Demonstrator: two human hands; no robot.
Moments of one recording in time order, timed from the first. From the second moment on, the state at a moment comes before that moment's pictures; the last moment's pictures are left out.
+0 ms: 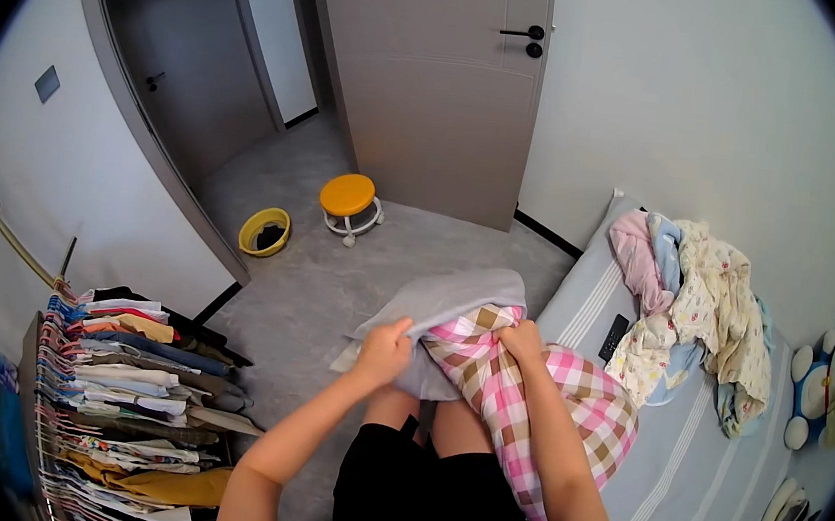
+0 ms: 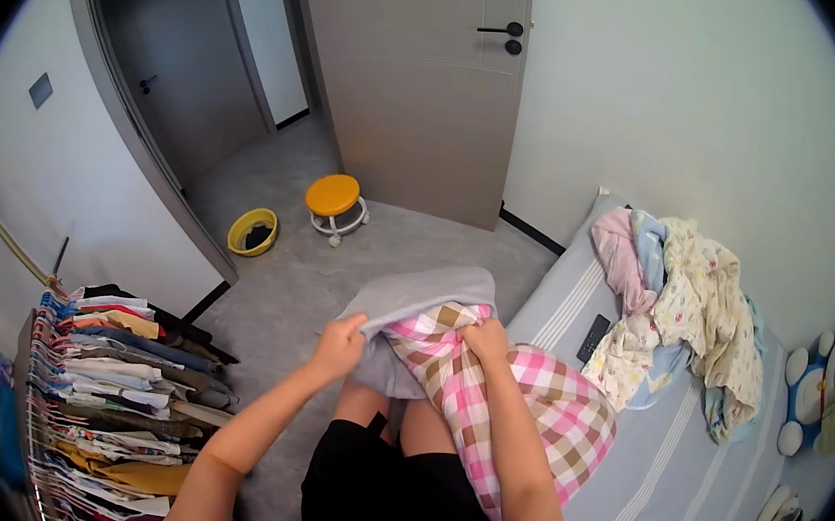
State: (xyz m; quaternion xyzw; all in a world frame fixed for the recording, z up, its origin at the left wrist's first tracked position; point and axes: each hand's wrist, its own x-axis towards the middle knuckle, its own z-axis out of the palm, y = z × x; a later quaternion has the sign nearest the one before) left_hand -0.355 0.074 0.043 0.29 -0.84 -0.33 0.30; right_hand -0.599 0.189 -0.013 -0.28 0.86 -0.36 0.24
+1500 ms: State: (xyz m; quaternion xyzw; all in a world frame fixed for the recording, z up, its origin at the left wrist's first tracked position) left_hand -0.401 0.139 -0.028 0.32 -0.84 -0.38 0.20; right_hand -0.502 0.225 -0.051 -0.63 0.71 -0.32 0.06
